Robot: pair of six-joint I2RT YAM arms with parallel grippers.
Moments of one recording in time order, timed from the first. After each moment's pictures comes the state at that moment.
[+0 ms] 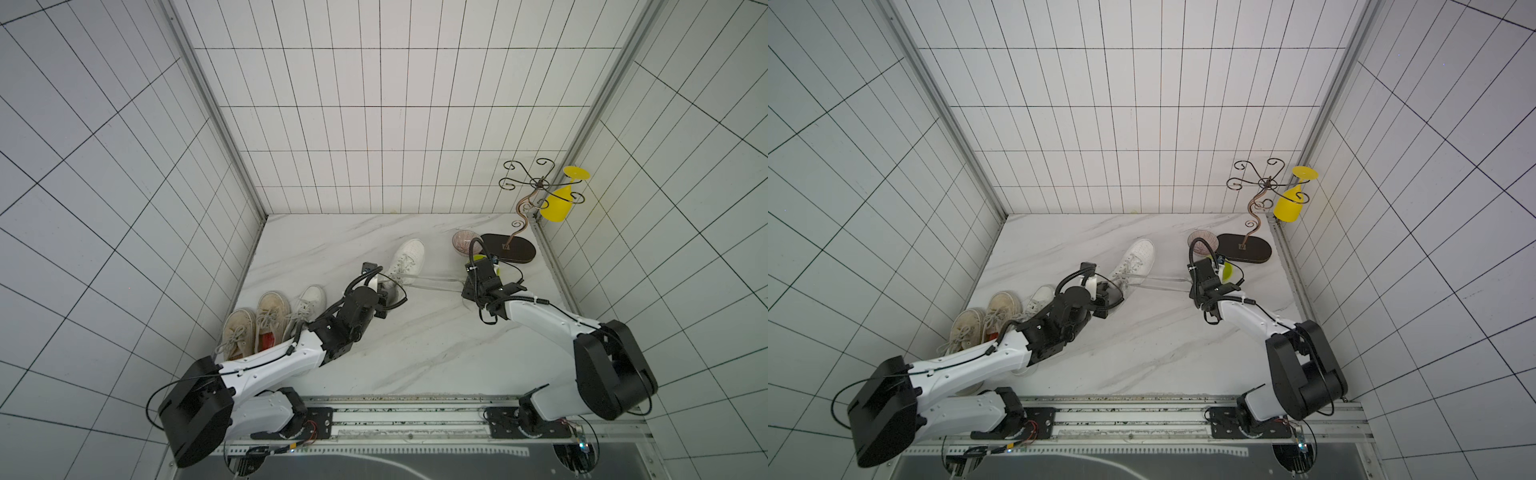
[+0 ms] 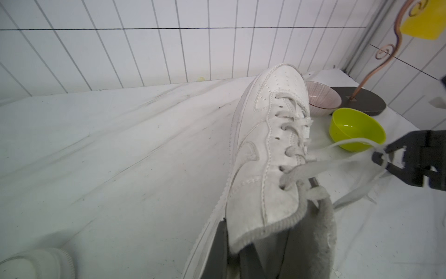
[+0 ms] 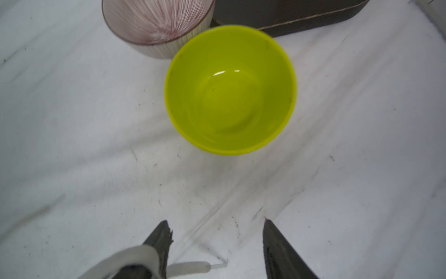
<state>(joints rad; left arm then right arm) -0.79 1.18 0.63 0.12 -0.44 -0.33 0.38 1.43 0.82 -0.33 0.43 0.65</state>
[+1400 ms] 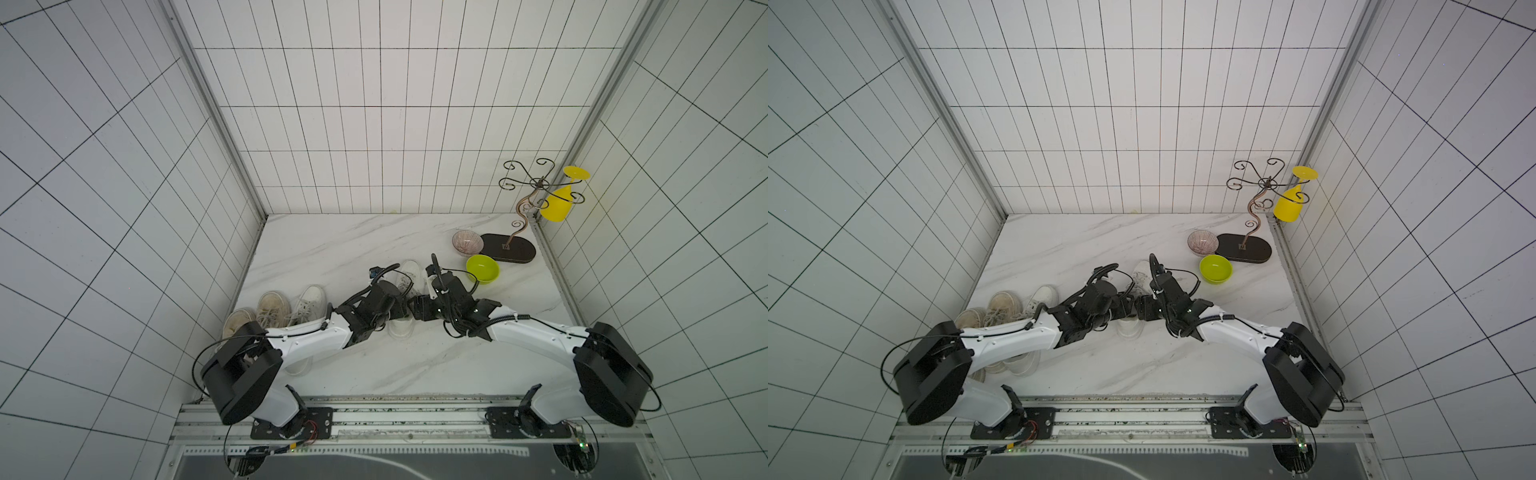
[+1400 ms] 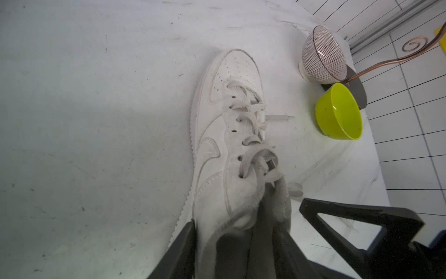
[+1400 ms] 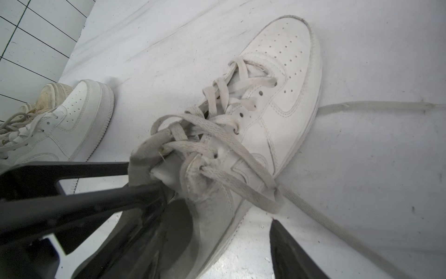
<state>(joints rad) -0.82 1.46 0.77 0.01 -0.17 -0.87 0.77 1.45 0.80 -0.08 0.01 0.54</state>
